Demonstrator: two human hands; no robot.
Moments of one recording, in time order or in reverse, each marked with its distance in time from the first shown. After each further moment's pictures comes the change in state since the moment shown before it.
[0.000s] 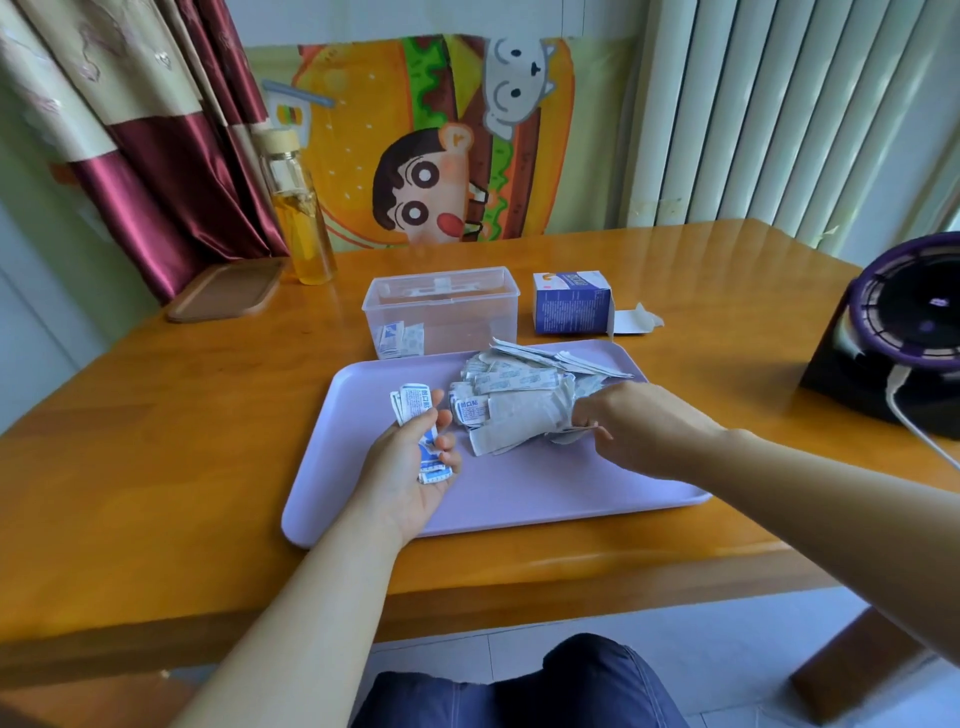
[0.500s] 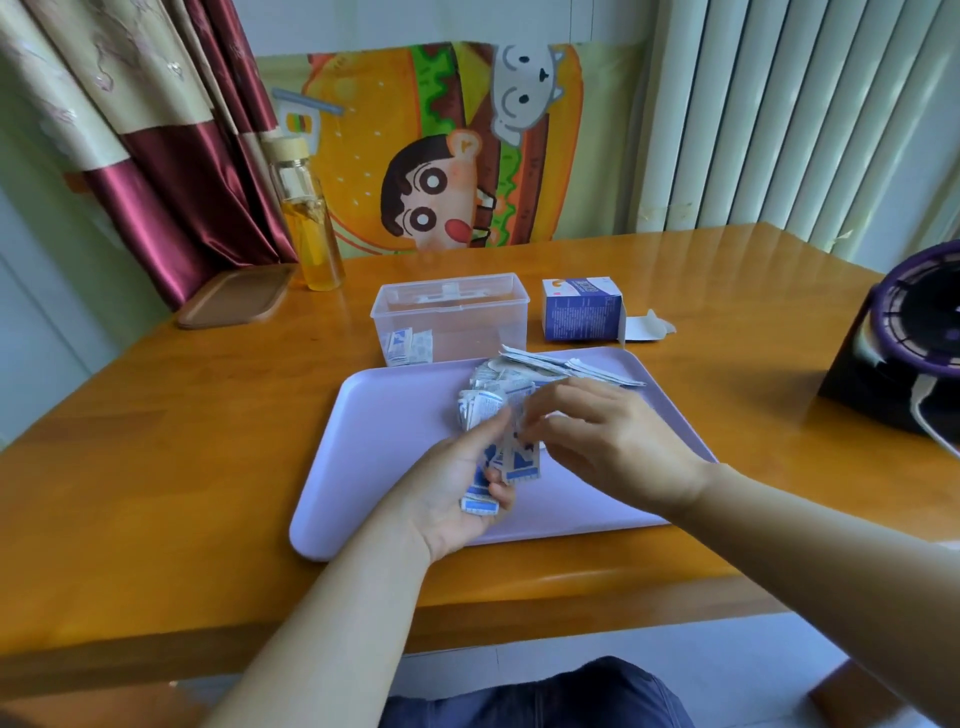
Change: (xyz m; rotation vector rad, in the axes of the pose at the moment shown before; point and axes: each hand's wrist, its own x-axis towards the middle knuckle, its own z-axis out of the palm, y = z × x) left_hand -0.020 -0.004 0.021 0.259 -0.220 -0.243; right_hand 0.006 -0.038 0.001 0.160 0.691 -0.509
